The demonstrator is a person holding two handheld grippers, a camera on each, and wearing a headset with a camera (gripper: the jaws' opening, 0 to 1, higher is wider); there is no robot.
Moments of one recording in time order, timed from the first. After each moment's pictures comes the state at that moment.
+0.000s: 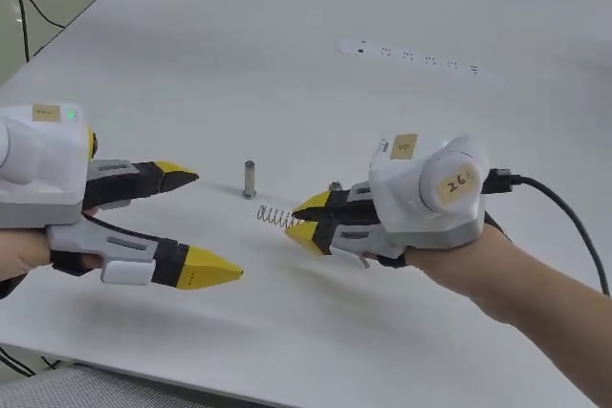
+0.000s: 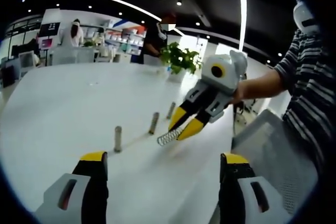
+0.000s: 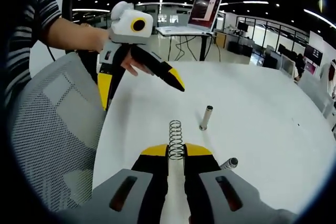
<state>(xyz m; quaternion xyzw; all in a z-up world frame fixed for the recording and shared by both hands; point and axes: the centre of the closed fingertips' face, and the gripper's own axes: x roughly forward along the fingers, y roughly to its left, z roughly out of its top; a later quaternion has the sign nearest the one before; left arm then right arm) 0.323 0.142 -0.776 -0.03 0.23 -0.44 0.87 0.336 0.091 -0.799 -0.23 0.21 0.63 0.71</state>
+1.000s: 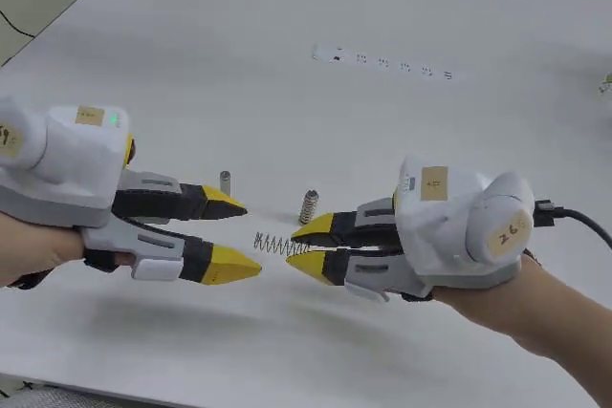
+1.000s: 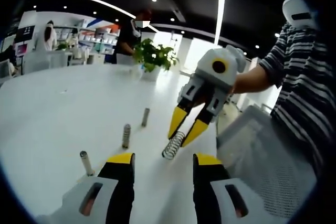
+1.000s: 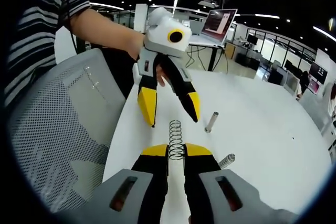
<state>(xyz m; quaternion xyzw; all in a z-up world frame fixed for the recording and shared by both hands) 0.324 0.086 -0.767 -0.01 0.22 -0.54 0.81 0.313 0.068 -0.775 -0.25 0.16 0.66 0.69</state>
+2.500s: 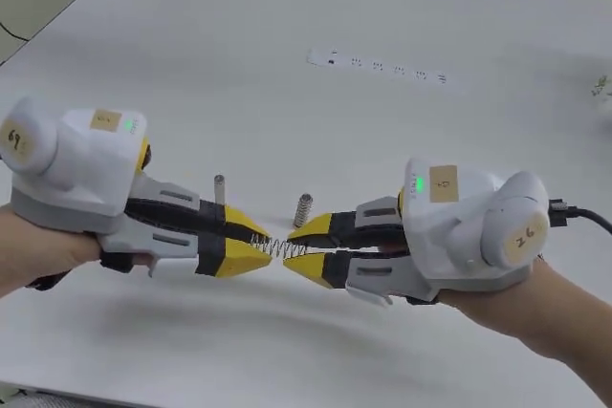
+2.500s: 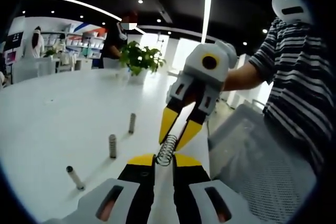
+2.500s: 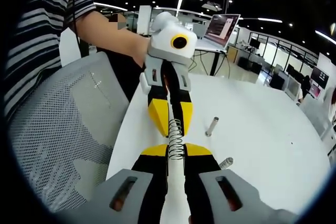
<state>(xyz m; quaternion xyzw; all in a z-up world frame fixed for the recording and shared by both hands) 0.316 0.067 -0.759 0.00 0.20 -0.58 0.79 0.309 0.066 -0.765 -0.25 0.15 0.67 0.68</state>
